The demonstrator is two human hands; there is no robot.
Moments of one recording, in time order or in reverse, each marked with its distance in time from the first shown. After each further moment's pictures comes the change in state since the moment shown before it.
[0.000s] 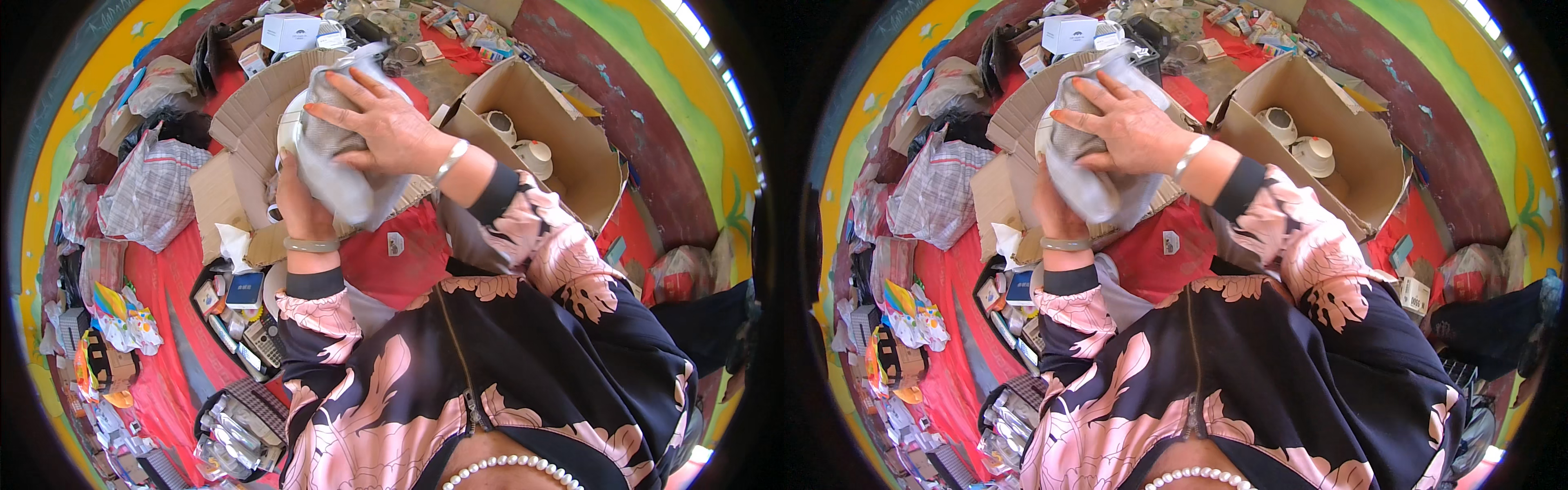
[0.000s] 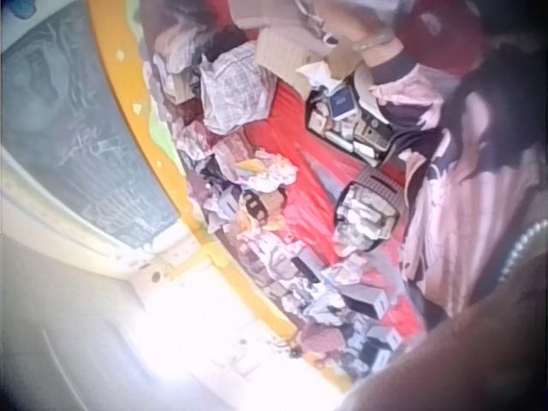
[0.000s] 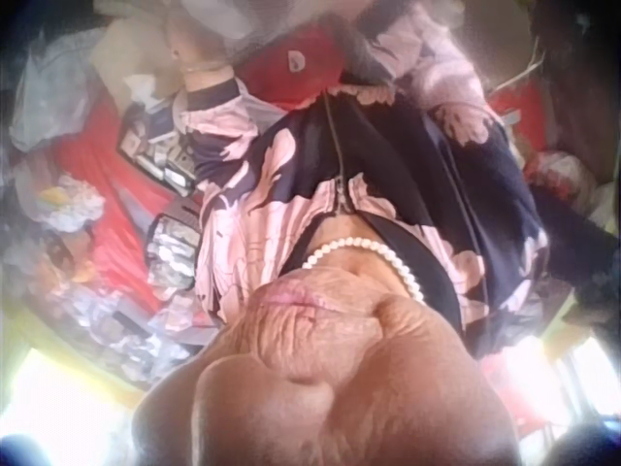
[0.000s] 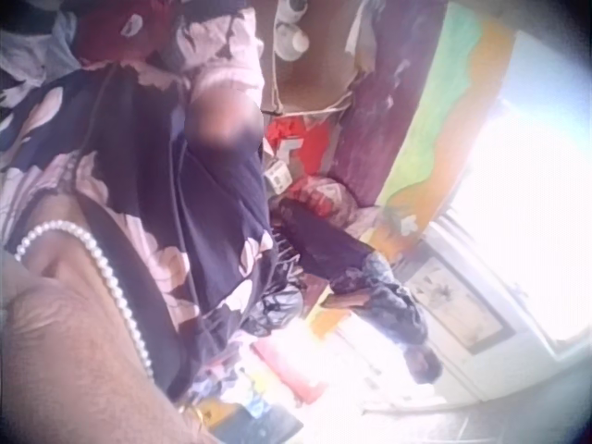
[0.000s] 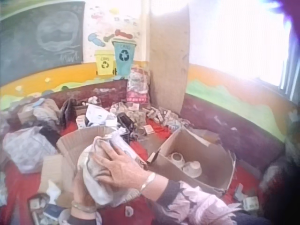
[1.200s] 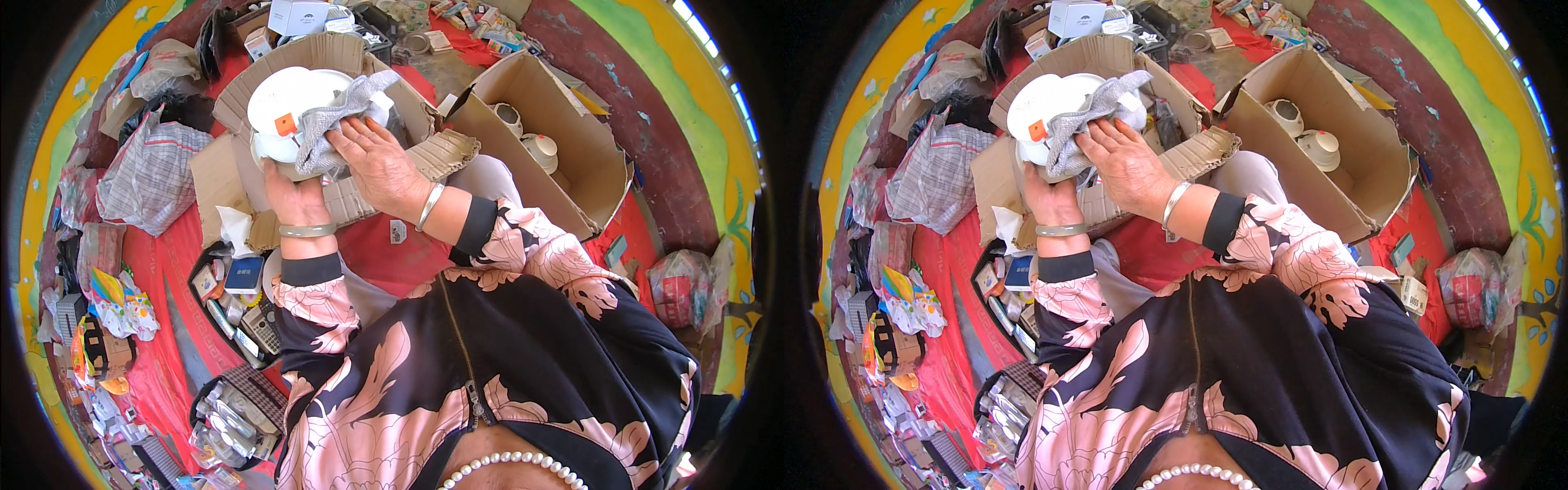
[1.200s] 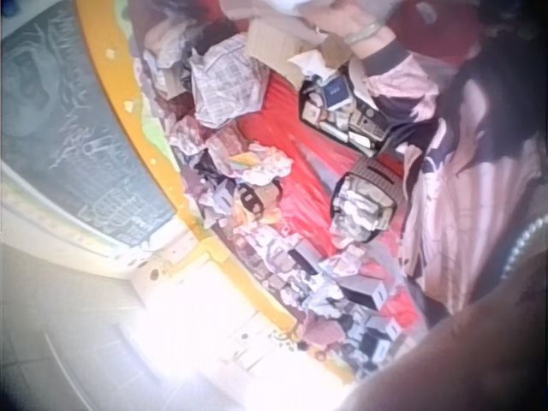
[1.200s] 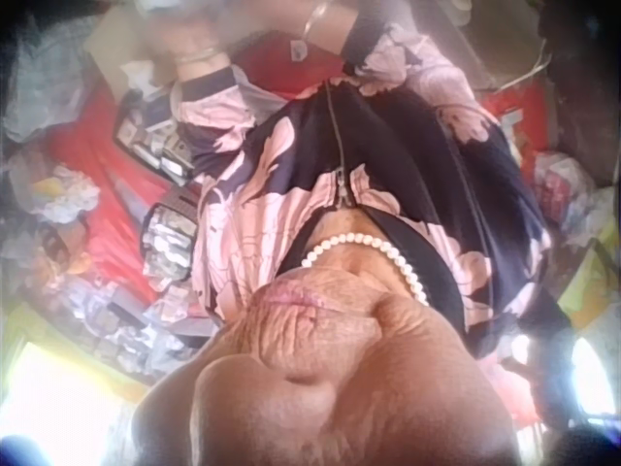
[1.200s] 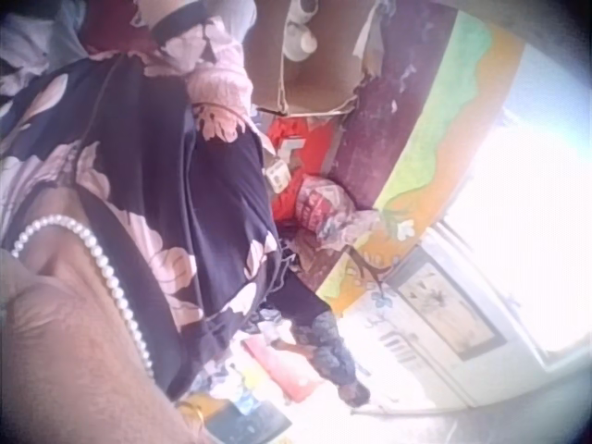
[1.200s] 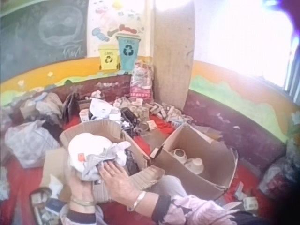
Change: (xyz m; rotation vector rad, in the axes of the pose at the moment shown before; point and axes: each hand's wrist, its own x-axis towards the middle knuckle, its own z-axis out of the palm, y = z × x) left_hand -0.008 0.015 -0.004 -0.153 0.162 0.084; right_hand -0.043 -0.057 0.051 0.208 0.033 0.226
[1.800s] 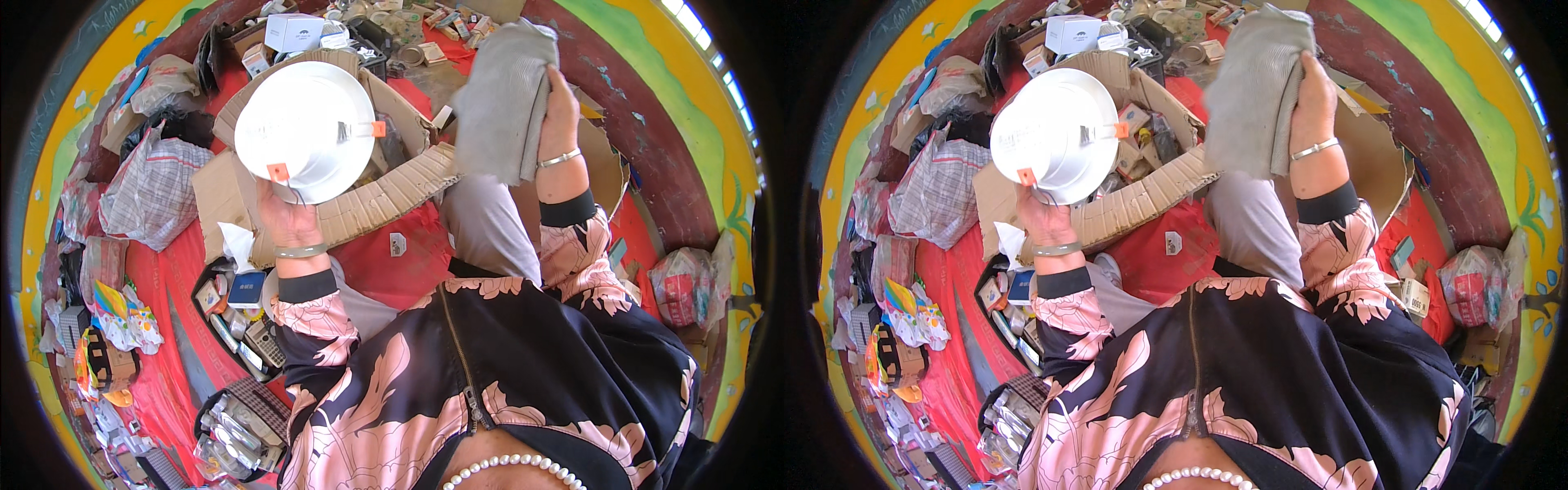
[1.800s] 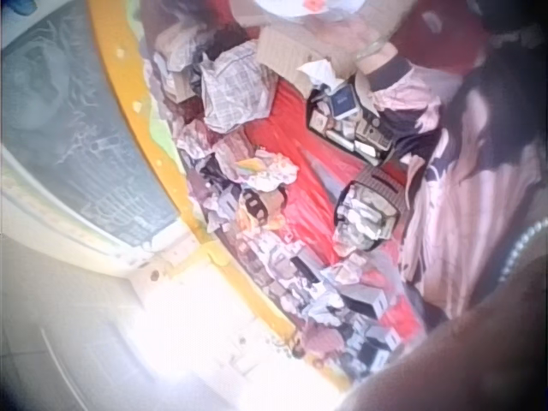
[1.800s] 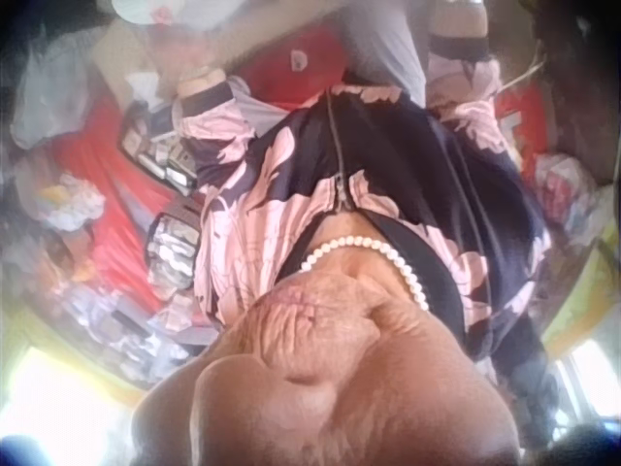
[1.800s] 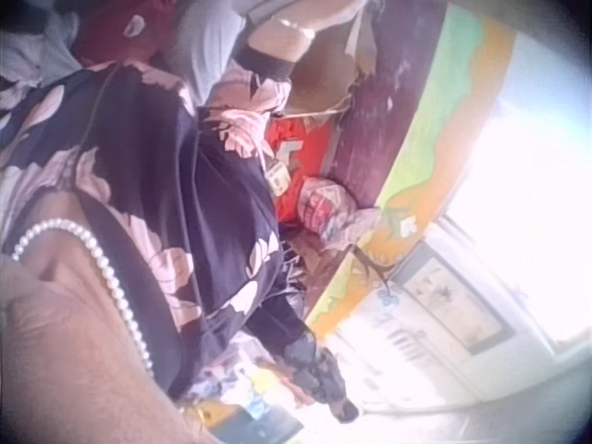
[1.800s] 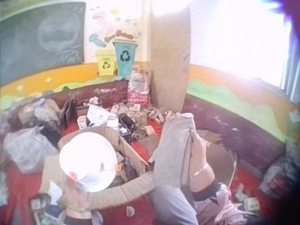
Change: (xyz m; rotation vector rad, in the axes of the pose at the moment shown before) left_hand 0.001 0.013 -0.001 -0.122 -0.160 -0.001; right_hand -0.008 0.132 -0.178 1.216 0.828 0.939
